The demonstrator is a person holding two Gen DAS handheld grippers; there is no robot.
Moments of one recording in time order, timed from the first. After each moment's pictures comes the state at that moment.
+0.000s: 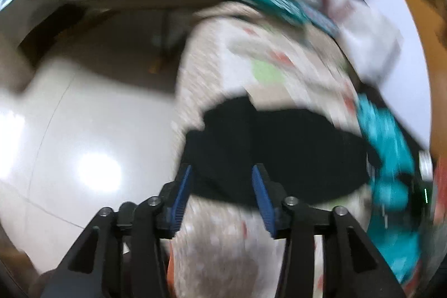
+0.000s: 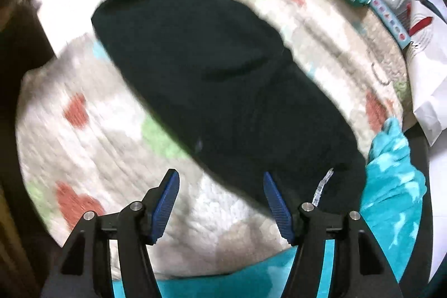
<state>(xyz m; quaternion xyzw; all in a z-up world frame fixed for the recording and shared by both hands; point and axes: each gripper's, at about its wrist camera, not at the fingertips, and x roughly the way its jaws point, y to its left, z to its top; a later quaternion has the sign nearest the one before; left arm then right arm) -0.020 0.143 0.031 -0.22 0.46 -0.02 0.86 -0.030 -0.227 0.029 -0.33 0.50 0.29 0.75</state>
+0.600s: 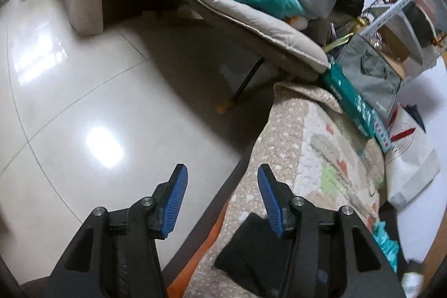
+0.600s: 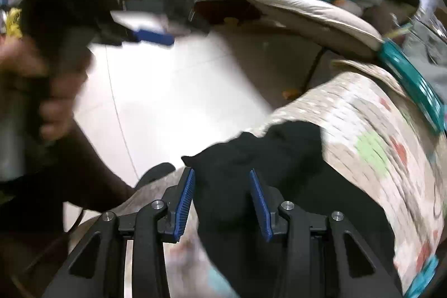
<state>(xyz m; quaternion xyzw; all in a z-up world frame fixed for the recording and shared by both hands) -0.004 0.240 0.003 -0.39 0.36 0.16 0.83 -0.031 0.046 -0.006 -0.32 0.39 0.44 0.74</state>
